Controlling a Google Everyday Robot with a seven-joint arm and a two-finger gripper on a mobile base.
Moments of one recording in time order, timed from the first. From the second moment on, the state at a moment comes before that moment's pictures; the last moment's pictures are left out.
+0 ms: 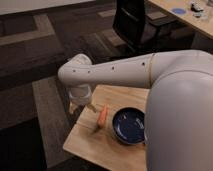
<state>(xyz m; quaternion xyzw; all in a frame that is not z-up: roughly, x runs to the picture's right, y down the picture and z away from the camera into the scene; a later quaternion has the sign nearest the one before) -0.106 0.099 0.703 -0.26 0.23 0.64 0.68</state>
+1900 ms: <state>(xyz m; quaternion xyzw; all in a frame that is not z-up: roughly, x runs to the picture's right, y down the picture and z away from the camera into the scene) -0.106 0.099 0.703 -0.26 0.23 0.64 0.68</state>
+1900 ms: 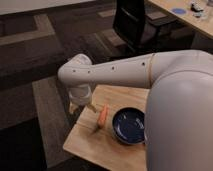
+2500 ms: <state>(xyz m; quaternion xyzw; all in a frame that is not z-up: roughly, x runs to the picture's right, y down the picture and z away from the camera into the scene) -0.066 0.111 0.738 -0.28 0.25 0.65 0.66</state>
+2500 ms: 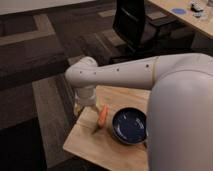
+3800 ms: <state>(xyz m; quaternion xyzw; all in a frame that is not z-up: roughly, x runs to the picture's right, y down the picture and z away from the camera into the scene) 0.070 0.092 0.800 -0.16 0.27 0.52 0.80</state>
